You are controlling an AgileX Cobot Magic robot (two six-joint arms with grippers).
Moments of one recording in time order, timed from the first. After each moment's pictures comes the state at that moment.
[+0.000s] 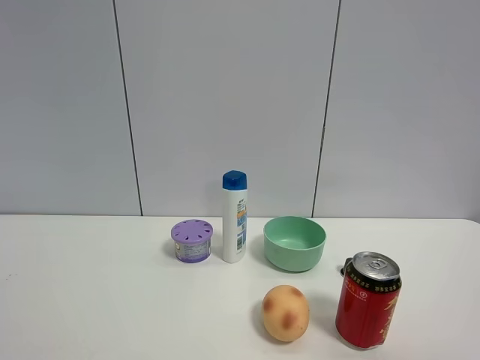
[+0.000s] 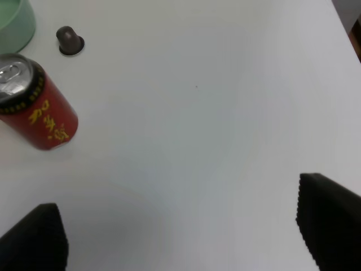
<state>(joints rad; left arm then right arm) -0.01 0.00 -0.51 -0.06 1.05 0.12 0.05 0.19 -0.65 -0.04 1.19 0.06</state>
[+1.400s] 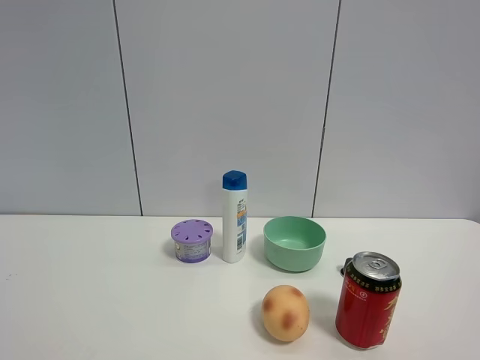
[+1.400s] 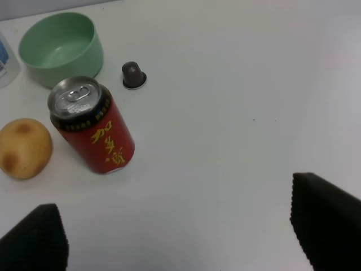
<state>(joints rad) -0.01 0.00 -0.51 -0.06 1.05 0.12 0.00 0.00 -0.49 0.13 1.06 -0.04</state>
